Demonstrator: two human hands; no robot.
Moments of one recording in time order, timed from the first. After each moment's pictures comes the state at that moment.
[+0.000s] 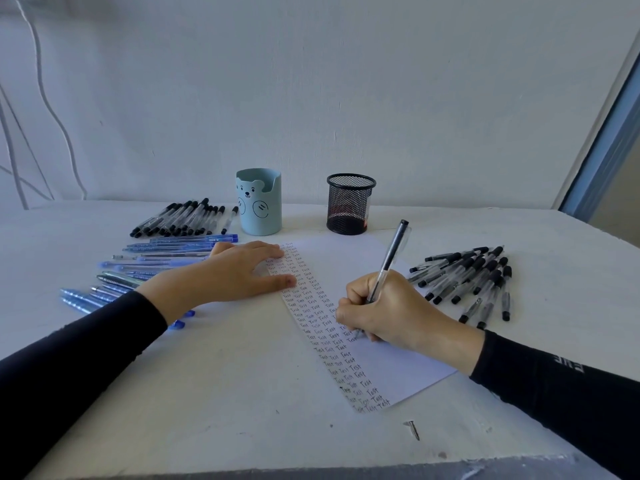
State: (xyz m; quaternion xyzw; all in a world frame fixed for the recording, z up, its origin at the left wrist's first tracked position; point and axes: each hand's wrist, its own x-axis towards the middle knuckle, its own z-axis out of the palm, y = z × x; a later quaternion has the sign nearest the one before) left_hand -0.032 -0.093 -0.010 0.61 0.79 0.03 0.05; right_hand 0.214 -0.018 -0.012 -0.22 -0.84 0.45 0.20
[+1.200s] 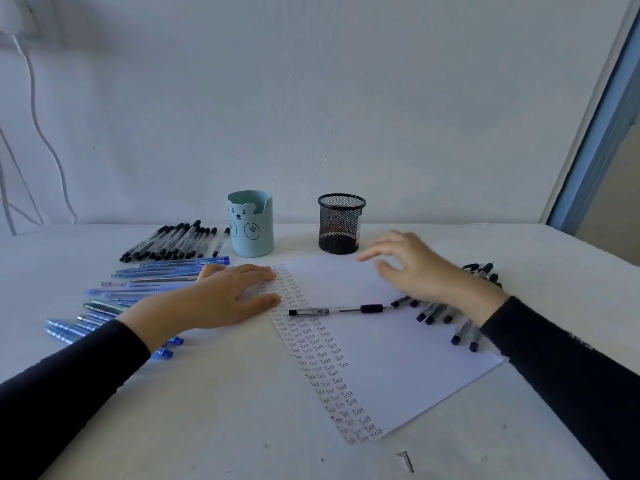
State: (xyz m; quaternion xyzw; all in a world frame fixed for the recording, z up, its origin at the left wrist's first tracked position) left_hand -0.045 -0.095 -0.017 0.63 0.78 0.05 0.04; right_hand 0.219 0.079 0.015 -0.25 -0.94 0.15 0.20
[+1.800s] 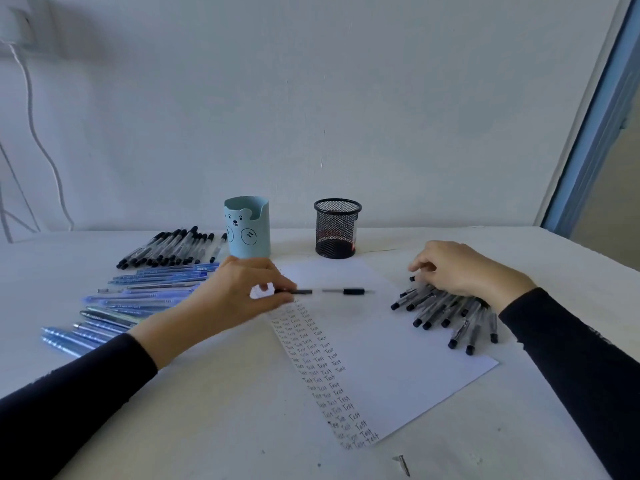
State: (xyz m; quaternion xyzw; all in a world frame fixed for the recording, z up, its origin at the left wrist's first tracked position) left_hand -0.032 -0.083 -0.021 0.74 0.59 0.32 -0.10; right_hand 0.257 0.118 0.025 -0.40 -0.91 0.03 0.07
